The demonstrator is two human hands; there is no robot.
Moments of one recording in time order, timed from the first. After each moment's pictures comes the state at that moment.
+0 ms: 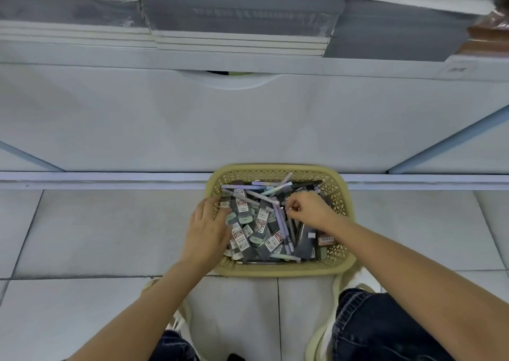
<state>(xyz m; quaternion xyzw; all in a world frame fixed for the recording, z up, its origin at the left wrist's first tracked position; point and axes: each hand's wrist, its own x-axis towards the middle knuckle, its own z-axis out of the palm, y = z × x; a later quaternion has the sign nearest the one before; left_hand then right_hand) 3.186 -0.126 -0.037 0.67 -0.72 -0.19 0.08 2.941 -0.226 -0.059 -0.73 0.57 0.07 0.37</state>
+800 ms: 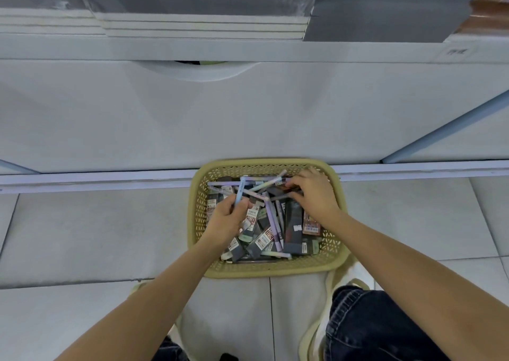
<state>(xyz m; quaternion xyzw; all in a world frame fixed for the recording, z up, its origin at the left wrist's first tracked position) 3.130 -0.164 -0.032 0.64 -0.37 -0.61 0.29 2.918 -0.237 -0.059 -0.79 0.58 0.01 0.18</state>
